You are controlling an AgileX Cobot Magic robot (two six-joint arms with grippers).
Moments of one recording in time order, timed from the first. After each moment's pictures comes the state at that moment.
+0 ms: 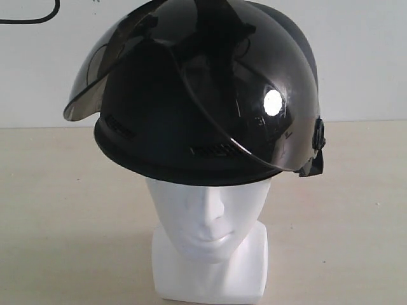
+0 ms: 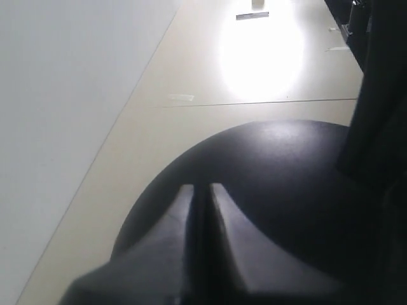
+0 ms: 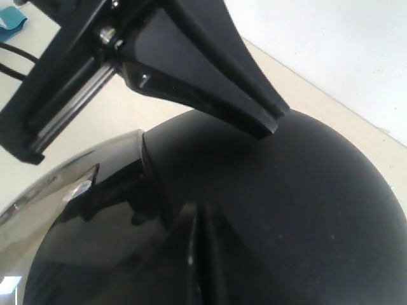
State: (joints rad) left arm -0.12 1.73 -1.77 -1.18 1.21 1.47; right arm 0.73 1.50 -1.88 0.08 1.17 -0.05
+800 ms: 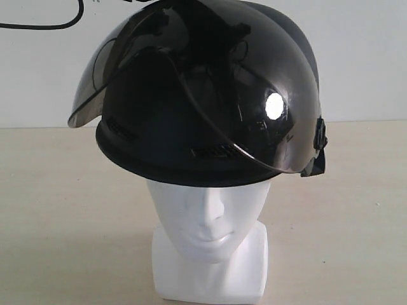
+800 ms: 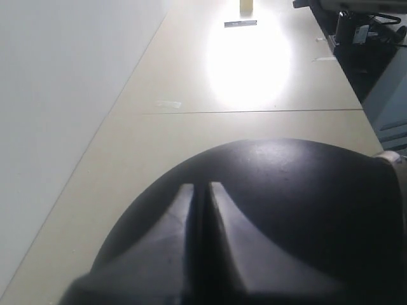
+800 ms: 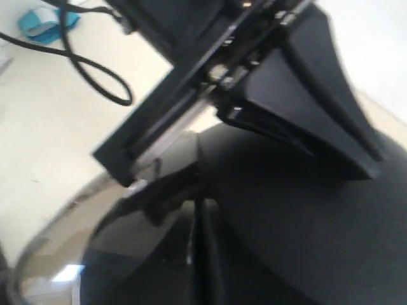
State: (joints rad) left arm -0.17 1.76 -1.78 -1.19 1.19 1.44; right arm 0.73 1.50 -1.88 0.18 1.18 -0.11
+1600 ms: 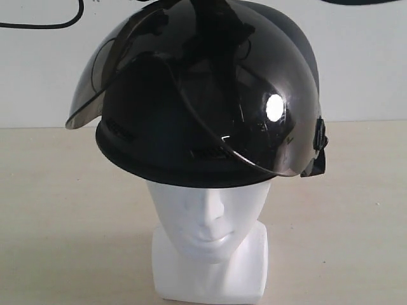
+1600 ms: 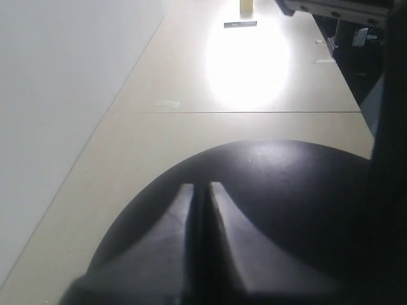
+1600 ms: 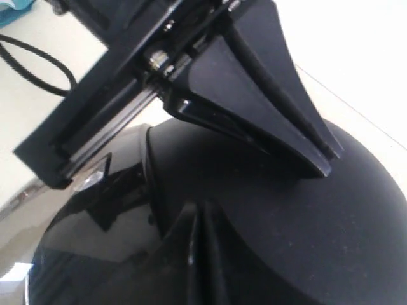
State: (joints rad) left arm -0.17 1.76 -1.78 -1.19 1.19 1.42; right arm 0.73 1.52 -1.88 0.12 1.18 -0.13
